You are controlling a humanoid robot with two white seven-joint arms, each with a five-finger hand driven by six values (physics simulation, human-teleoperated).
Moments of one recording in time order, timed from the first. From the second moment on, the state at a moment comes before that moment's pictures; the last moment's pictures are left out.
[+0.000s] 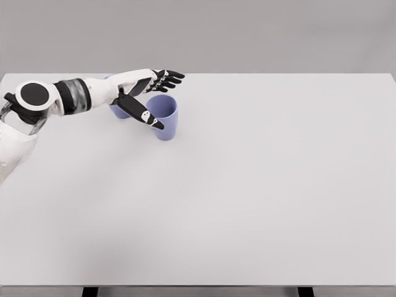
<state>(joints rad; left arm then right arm) -0.79 0.56 -0.68 -1.43 0.35 0.25 -0.61 0.03 0.00 0.15 0.01 -0.09 -0.06 -0.08</state>
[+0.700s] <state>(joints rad) -0.80 0.54 -0.68 -1.37 0.32 0.25 -0.61 0.03 0.00 0.15 0.01 -0.09 -0.06 -0.08</state>
